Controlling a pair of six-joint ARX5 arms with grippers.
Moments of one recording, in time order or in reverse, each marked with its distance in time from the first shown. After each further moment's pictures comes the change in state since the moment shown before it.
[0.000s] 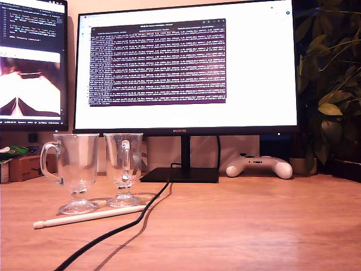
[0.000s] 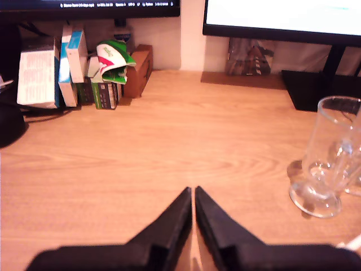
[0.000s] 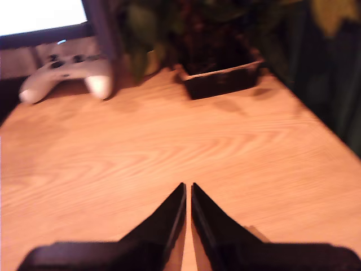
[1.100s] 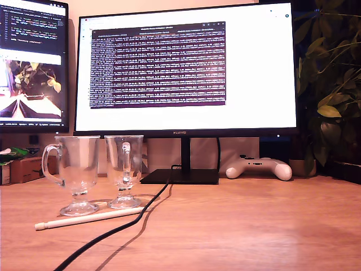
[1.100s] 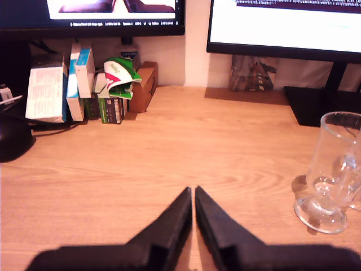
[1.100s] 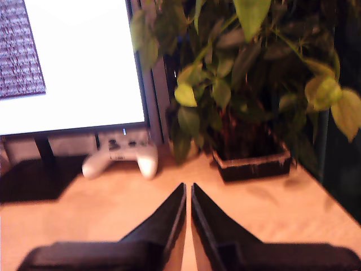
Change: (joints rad) left arm 0.003 0.000 -0.034 0.088 -0.013 -0.002; right arm 0.015 -0.221 -0.018 0.034 -0.091 -0.054
